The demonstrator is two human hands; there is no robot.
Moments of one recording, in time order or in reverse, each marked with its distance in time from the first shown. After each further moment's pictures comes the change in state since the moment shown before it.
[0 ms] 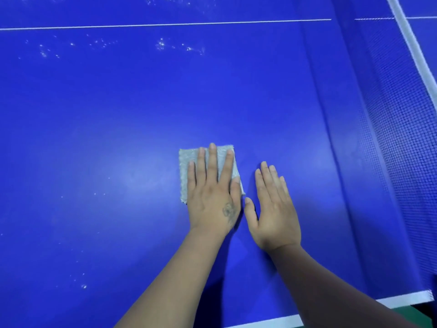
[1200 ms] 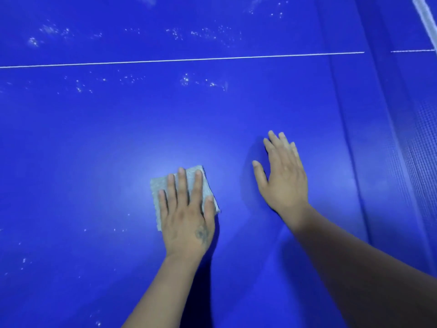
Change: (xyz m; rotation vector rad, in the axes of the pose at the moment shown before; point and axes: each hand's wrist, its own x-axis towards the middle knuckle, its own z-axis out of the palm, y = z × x) left_hand 0.039 -0.074 -0.023 0.067 -0.023 -0.257; right_hand 0.187 0.000 -0.003 -0.021 0.102 -0.079
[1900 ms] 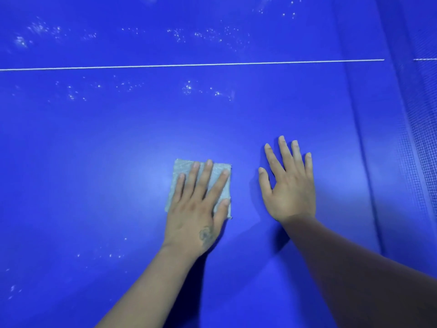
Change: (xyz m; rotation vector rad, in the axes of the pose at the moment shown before) left_hand 0.067 0.000 -0.014 0.016 -0.036 0.363; right_hand 0.029 0.002 0.014 -0.148 -0.060 0.057
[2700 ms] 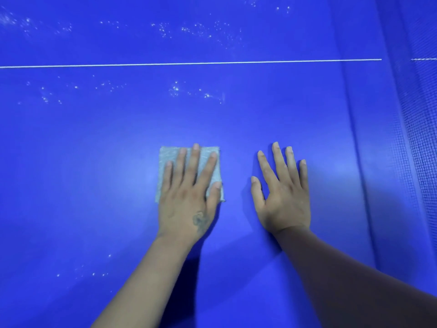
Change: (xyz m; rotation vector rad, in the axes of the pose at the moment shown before) left_hand 0.051 -0.001 0.000 -0.025 0.042 -0.082; right_hand 0.001 0.000 0.002 -0.001 -0.003 0.005
